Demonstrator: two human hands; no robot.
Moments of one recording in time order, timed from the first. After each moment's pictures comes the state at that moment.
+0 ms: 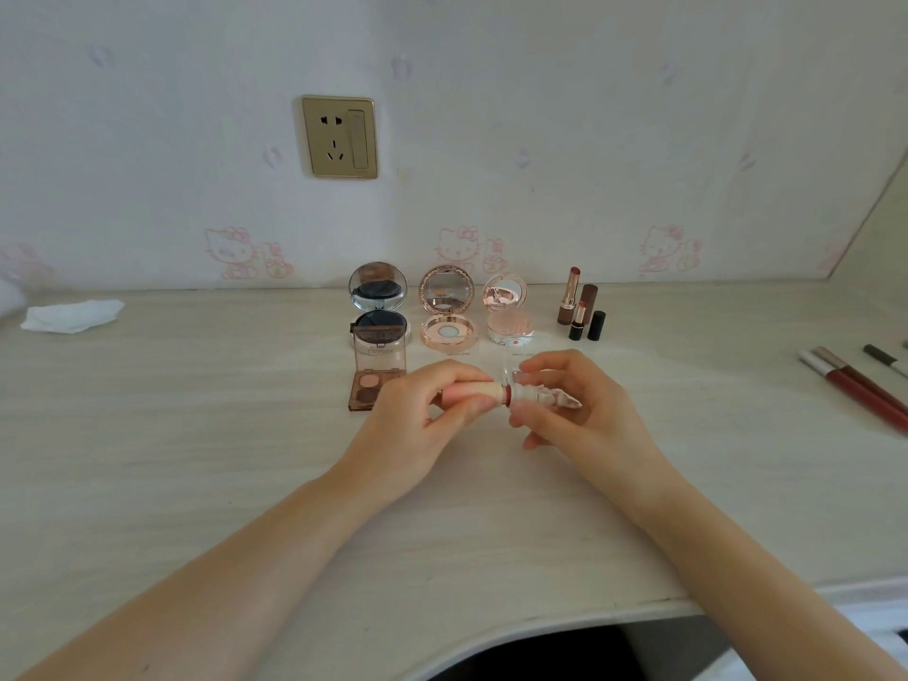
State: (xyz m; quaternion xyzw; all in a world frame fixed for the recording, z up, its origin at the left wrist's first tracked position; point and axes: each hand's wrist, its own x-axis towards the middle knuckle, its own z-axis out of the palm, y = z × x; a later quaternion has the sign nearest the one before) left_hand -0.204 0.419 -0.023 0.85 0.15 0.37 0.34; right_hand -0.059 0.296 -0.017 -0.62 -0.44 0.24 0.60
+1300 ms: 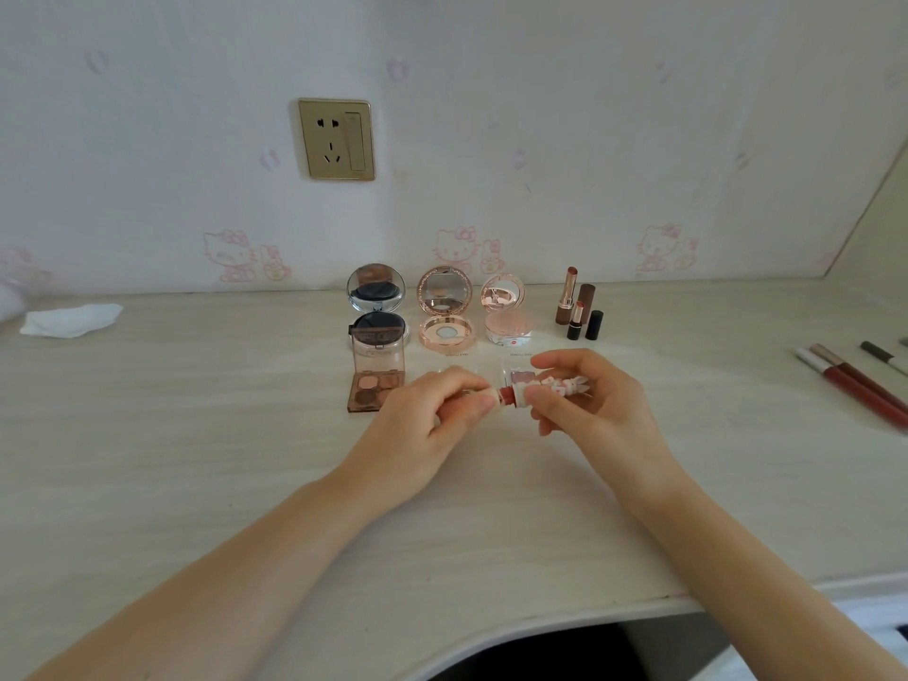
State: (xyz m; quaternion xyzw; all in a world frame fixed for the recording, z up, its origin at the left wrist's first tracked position) left_hand -0.203 0.420 -0.031 0.87 0.16 0.30 0.35; right_hand -0.057 0.294 -0.013 -0.61 -0.40 0.21 0.65
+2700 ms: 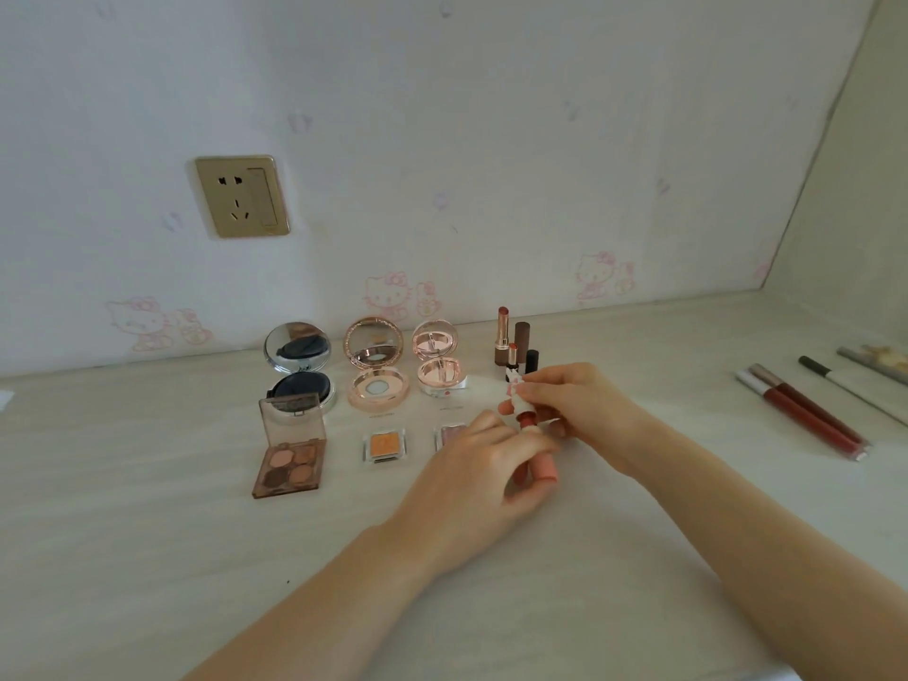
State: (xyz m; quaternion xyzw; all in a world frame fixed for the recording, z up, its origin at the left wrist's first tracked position) left_hand -0.096 0.384 -0.032 0.95 0.03 0.28 0.15; right_hand 0.060 0.319 -0.007 -0.69 -0.35 0.33 0.54
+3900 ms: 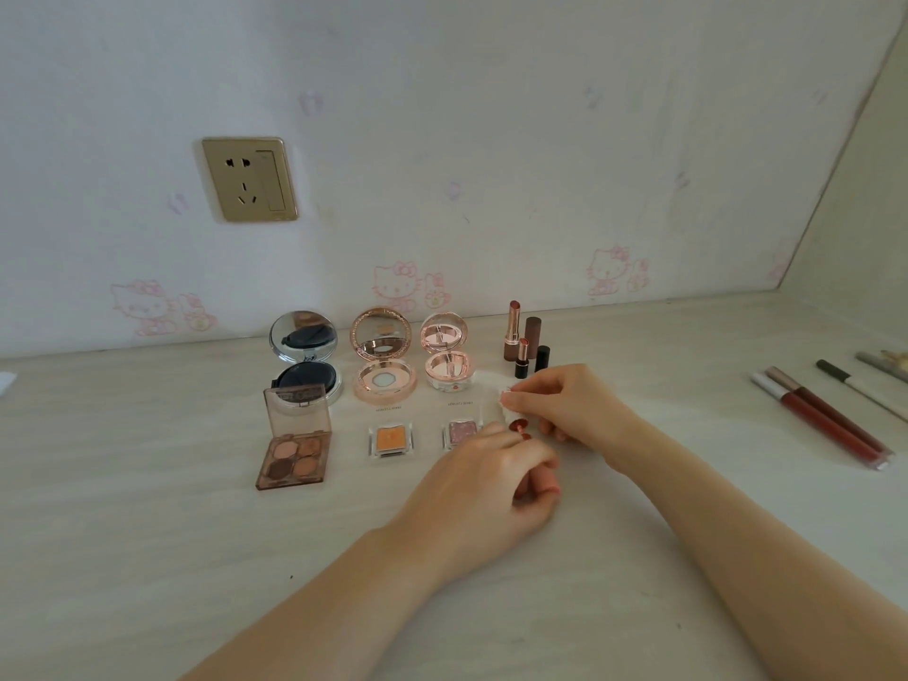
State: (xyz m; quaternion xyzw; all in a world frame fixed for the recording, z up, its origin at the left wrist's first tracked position) left_hand -0.100 0.382 -0.035 0.95 0.05 0.26 0.16; right_hand 0.060 0.335 -0.017 -0.76 -0.38 0.24 0.47
